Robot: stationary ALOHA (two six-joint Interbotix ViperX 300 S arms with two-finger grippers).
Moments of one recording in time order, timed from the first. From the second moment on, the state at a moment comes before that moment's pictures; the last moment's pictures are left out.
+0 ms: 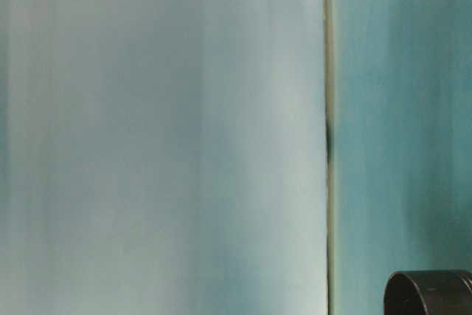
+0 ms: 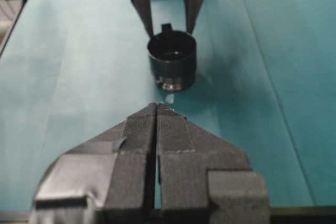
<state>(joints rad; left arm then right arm) 0.00 -0.30 1.18 0.01 -0.13 -0.16 0.01 -0.91 1.09 0.01 0.06 0.09</state>
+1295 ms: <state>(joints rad) 0.00 -0.29 1.16 0.01 -0.16 -0.15 0.01 -0.91 1.09 0.01 0.07 0.09</state>
